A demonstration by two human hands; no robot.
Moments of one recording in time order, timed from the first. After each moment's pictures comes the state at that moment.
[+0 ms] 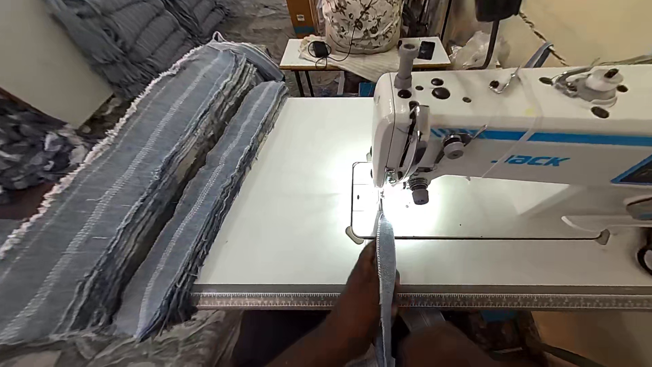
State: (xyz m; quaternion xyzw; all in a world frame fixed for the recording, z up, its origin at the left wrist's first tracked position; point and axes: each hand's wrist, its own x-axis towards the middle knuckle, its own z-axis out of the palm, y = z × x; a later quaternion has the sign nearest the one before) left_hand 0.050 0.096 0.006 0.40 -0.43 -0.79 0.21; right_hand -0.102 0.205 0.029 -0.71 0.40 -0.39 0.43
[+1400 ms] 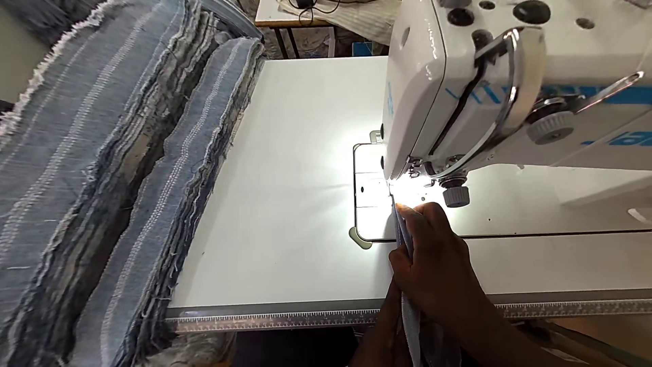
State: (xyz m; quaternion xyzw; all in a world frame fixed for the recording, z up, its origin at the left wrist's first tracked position) left_hand 0.076 0.138 -0.023 0.32 -0.59 -0.71 0.21; right_hand -0.088 0.093 -0.002 -0.59 0.77 -0.23 0.07
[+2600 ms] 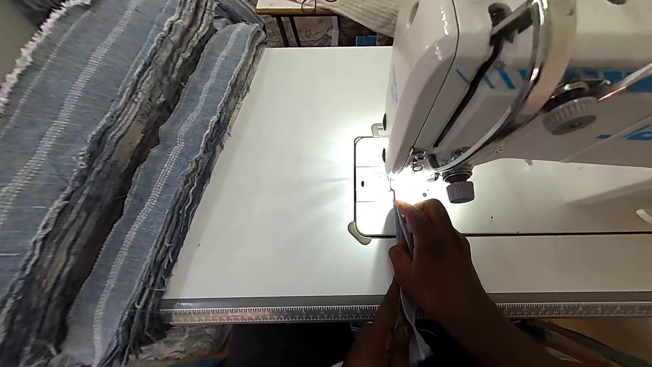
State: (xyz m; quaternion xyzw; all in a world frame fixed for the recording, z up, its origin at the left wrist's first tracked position) left_hand 0.079 0.137 -0.015 0.36 -0.57 -0.73 0.13; right_hand -0.090 0.092 -0.005 -0.60 0.76 -0.23 0.06
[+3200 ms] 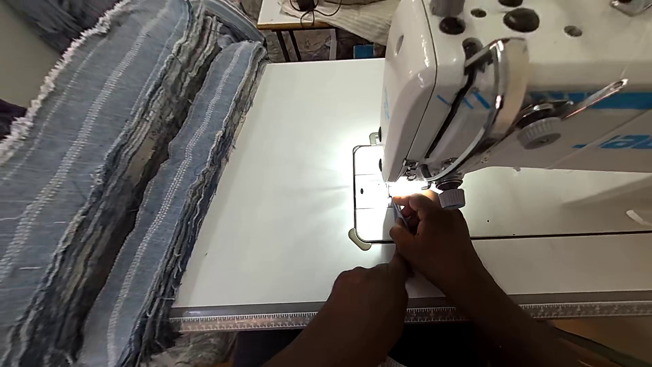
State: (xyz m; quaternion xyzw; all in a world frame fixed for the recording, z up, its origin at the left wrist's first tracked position) left_hand 0.049 0.064 0.015 0.34 -0.93 -0.17 -0.01; right_hand -0.110 0.066 -0.001 -0.57 0.77 -0.25 0.12
